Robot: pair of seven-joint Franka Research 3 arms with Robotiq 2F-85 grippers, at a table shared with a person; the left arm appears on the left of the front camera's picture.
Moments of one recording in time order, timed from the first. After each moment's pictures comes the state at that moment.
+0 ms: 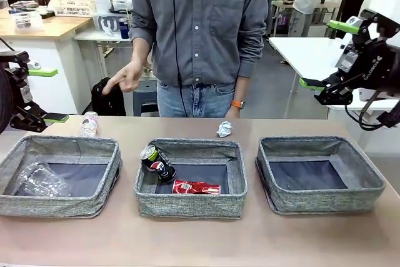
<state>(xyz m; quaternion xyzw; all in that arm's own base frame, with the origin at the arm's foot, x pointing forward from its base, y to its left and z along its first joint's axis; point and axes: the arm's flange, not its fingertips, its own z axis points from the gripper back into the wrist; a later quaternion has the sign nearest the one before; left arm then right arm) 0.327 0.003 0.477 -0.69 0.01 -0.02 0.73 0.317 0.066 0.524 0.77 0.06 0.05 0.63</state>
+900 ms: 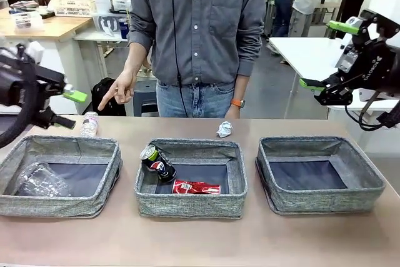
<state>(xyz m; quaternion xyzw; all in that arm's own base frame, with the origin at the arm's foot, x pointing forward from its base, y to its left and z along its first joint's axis) 0.351 -0.027 0.496 -0.45 -0.14 -0.07 0.88 0.317 0.067 0.524 0.77 0.06 0.05 0.63</state>
